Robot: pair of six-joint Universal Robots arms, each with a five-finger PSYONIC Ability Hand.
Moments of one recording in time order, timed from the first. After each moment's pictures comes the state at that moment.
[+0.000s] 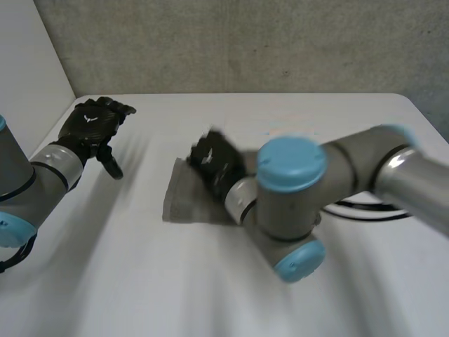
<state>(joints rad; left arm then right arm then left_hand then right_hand) 4.56 -1.99 -1.52 3.40 -1.28 3.46 2.37 -0.76 1.02 -0.13 1.48 2.32 0.25 0.24 0.24 0.24 0.06 1.26 1.26 1.30 1.30 1.11</state>
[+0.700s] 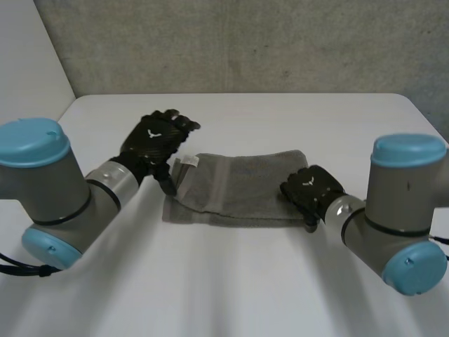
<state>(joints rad) 4.32 -2.02 -1.53 3.43 -1.28 3.46 2.00 -1.03 1.51 -0.01 1.41 2.55 0.25 0.24 0.24 0.24 0.07 0.62 0.63 0.62 0.62 0.45</state>
